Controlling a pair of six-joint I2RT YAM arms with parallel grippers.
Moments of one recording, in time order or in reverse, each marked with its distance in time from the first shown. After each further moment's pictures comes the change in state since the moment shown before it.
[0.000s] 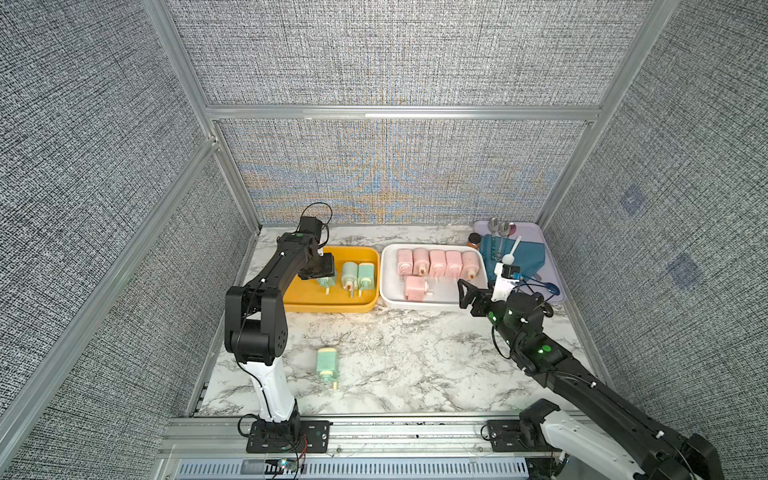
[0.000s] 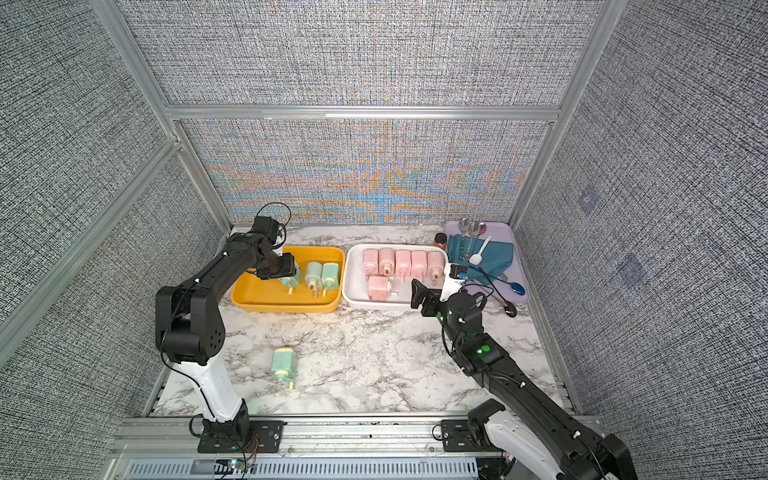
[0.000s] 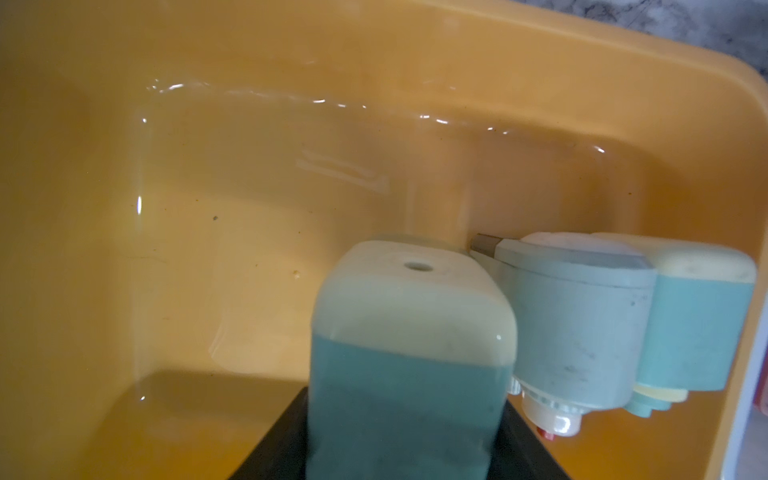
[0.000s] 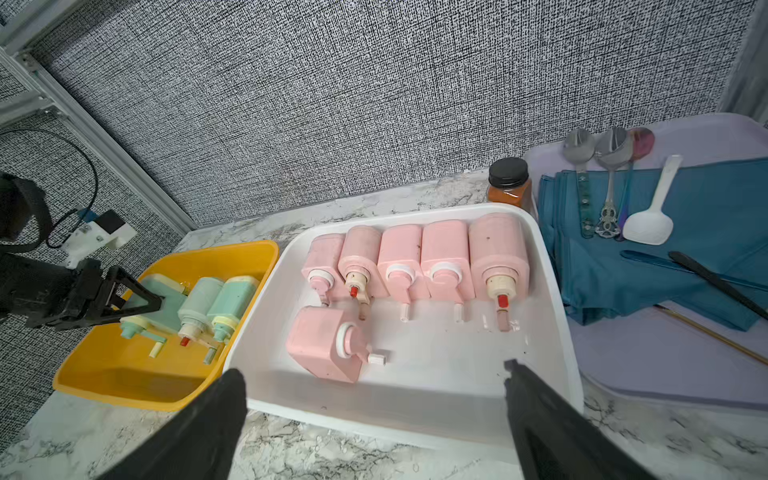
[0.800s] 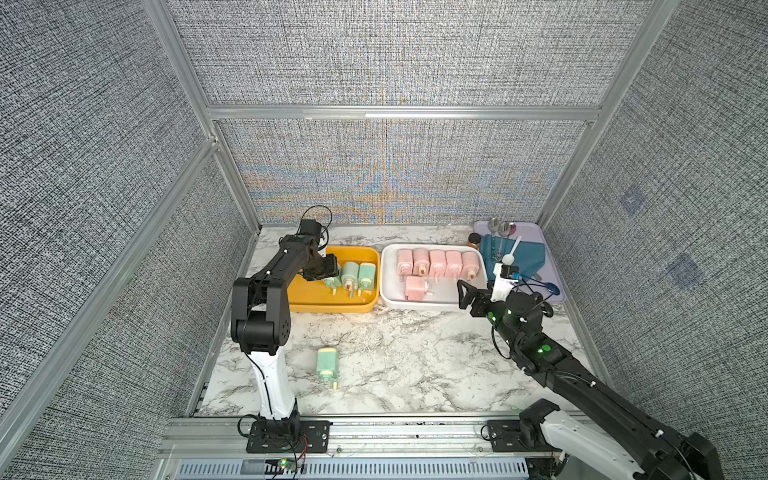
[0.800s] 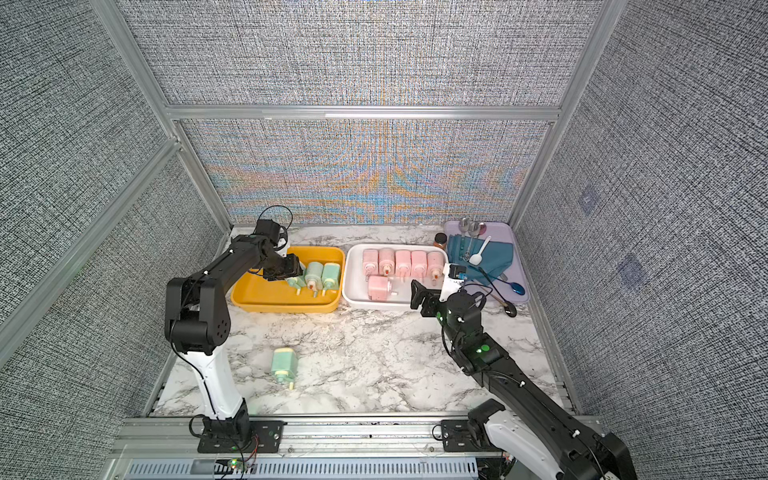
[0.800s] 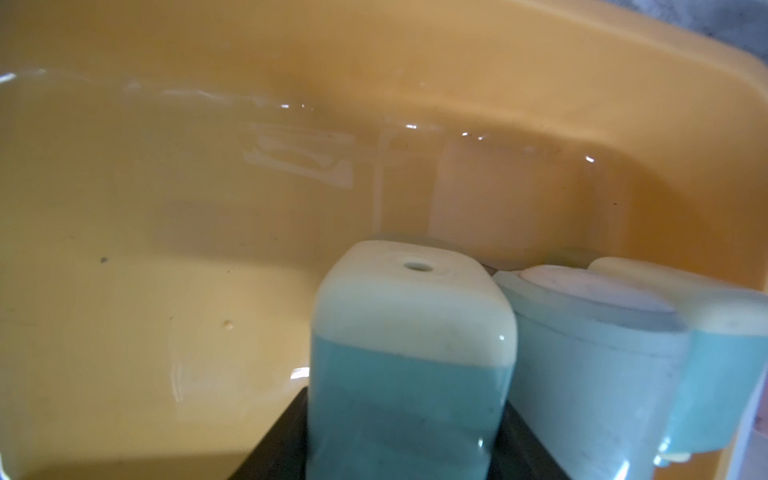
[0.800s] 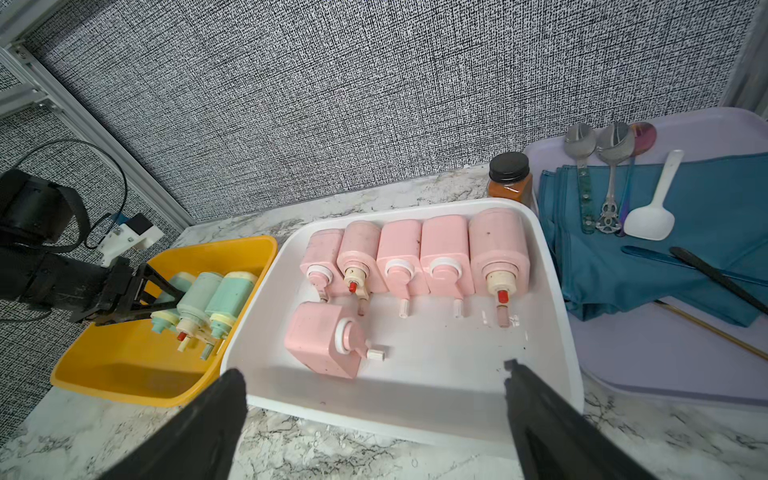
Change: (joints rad) left arm 0.010 0.102 0.017 0.063 0.124 0.008; right arm -0.001 0.008 0.002 -0.009 -0.004 0.000
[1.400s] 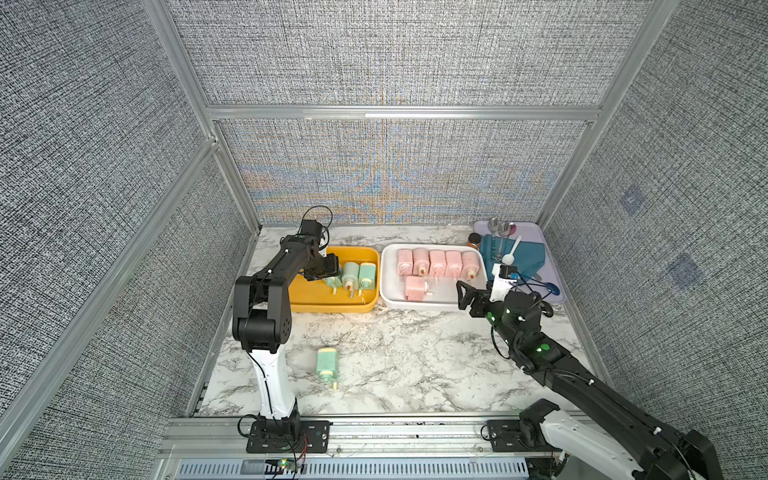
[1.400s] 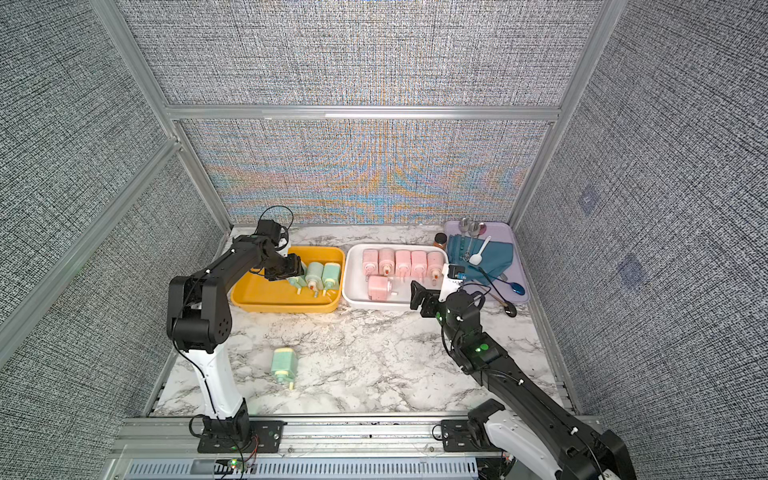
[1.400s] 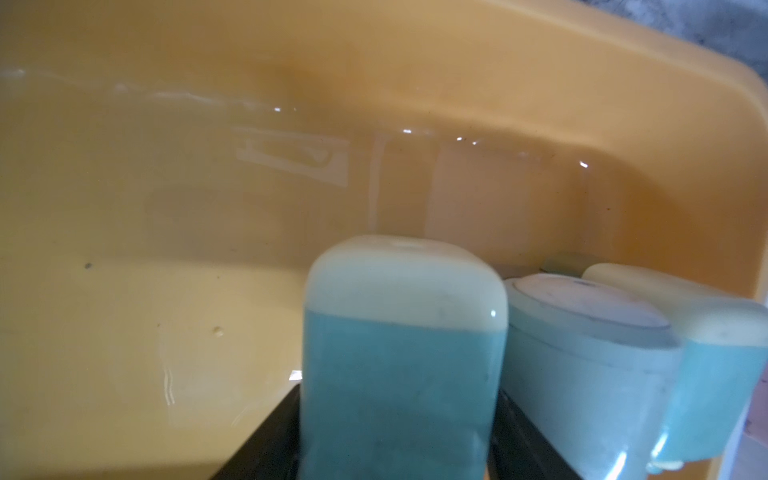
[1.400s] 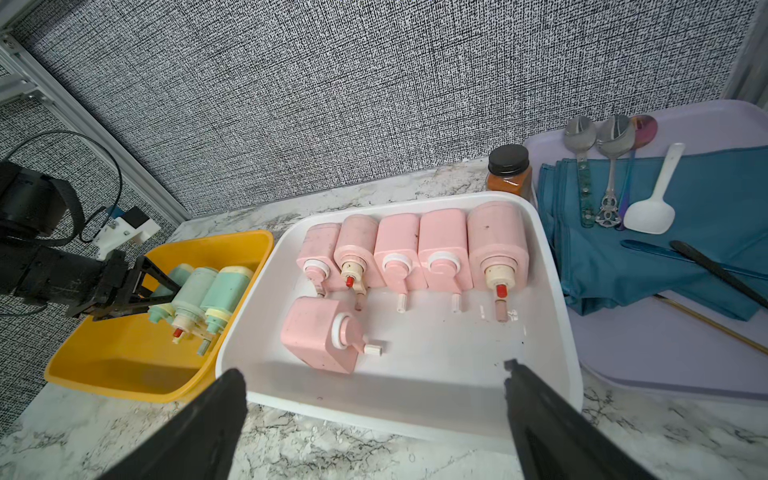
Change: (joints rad) left arm -0.002 0.005 0.011 -0.013 0.010 -0.006; right arm -0.004 0.011 0.000 -0.001 -0.004 0.000
